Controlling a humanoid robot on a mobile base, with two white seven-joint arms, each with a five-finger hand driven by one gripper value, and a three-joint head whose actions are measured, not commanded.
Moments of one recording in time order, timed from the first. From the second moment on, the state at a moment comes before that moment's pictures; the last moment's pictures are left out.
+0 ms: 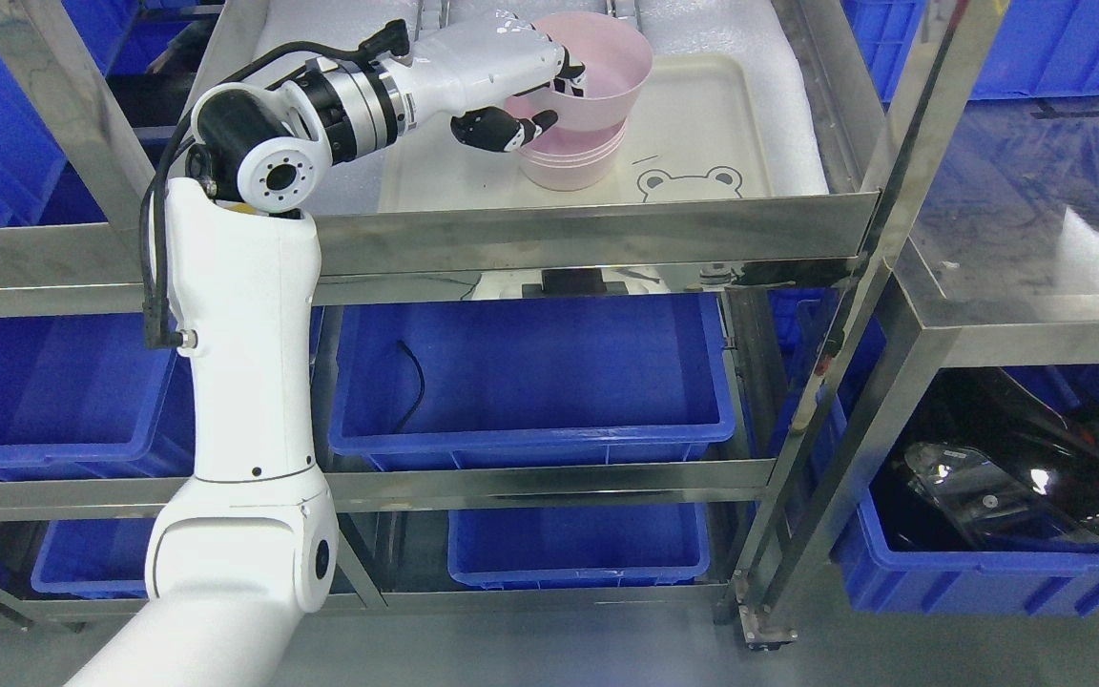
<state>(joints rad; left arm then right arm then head) -0.83 0.00 0.06 -1.41 -0.94 -0.68 -0.98 0.00 0.00 0.05 0.00 0.06 -0.08 -0.03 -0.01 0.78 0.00</state>
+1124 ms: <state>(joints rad) -0.84 0.06 0.03 -1.39 -0.95 -0.65 -0.97 0.00 0.00 0.05 0.00 0.06 -0.08 -0.03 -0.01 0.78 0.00</state>
